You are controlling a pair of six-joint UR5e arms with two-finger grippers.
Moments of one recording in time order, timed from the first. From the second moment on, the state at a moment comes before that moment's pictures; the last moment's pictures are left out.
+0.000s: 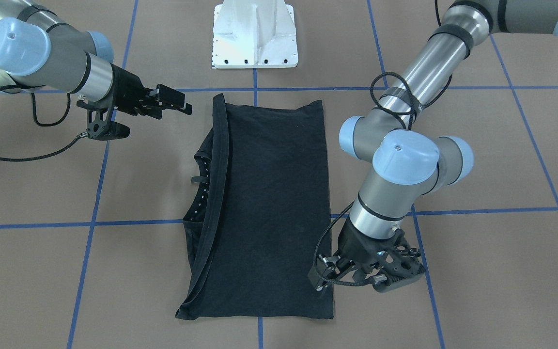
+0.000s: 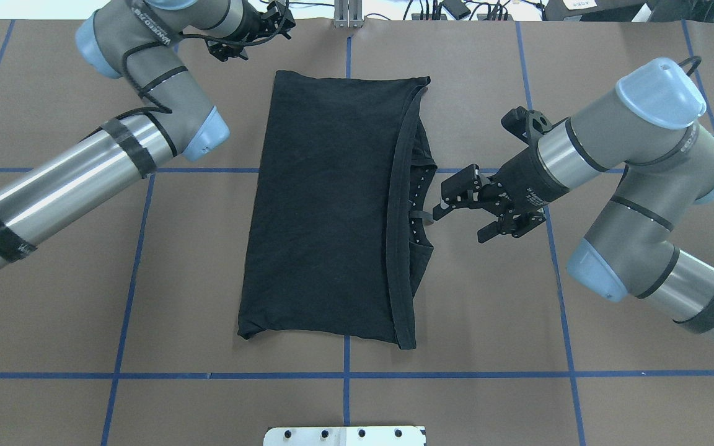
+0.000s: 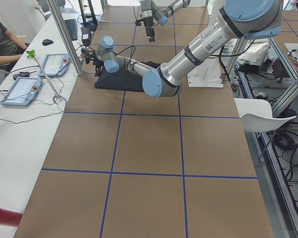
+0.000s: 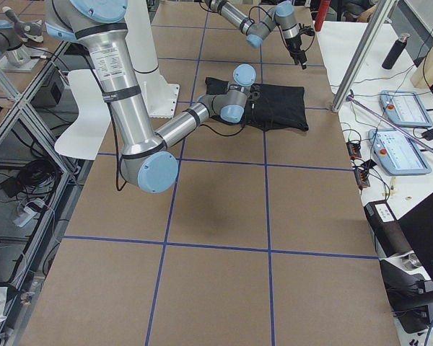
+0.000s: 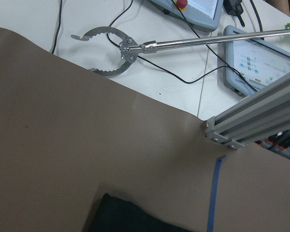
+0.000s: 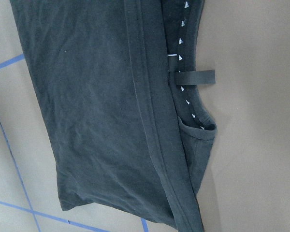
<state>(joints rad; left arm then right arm) -0.89 -2.47 -1.06 -2.25 -1.87 -1.38 0.77 -1.22 1.76 -0.90 2.45 1.54</state>
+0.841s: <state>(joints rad) -0.90 -2.18 -1.43 -2.16 -1.96 -1.36 0.51 -1.20 1.89 -1.16 1.91 1.39</state>
